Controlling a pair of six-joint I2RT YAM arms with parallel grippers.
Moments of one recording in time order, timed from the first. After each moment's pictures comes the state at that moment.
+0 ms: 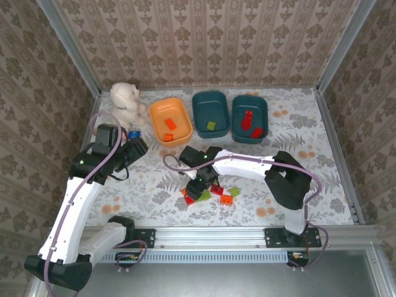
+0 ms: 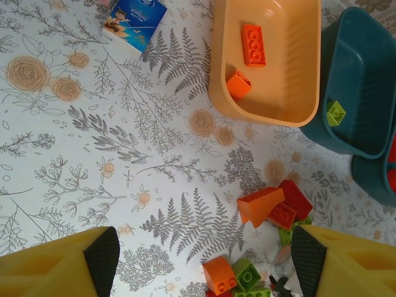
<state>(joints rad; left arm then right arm) -0.31 0.91 1.12 -1.08 -0.02 -0.78 0.96 1.90 1.36 -0.83 -0.13 0.09</state>
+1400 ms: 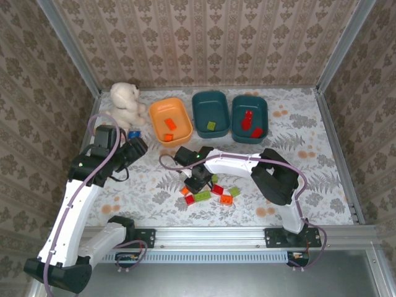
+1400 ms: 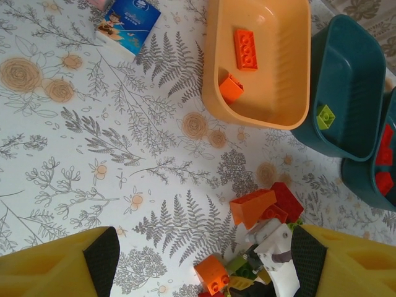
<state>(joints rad) -0.31 0.90 1.11 -1.05 -0.01 -0.80 0.96 2.01 1.44 -0.82 -0.04 0.13</state>
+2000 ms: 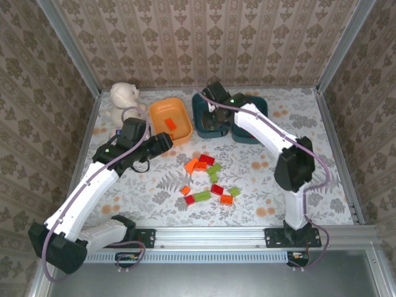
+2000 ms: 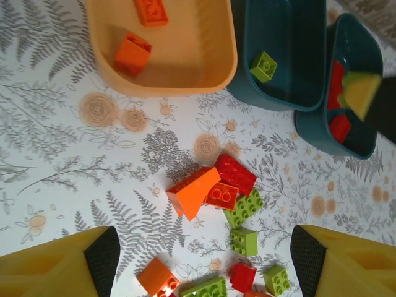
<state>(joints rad) -0.51 1.08 1.06 -0.79 0.07 -0.80 0.56 2.03 1.95 -0.93 0.07 0.33</state>
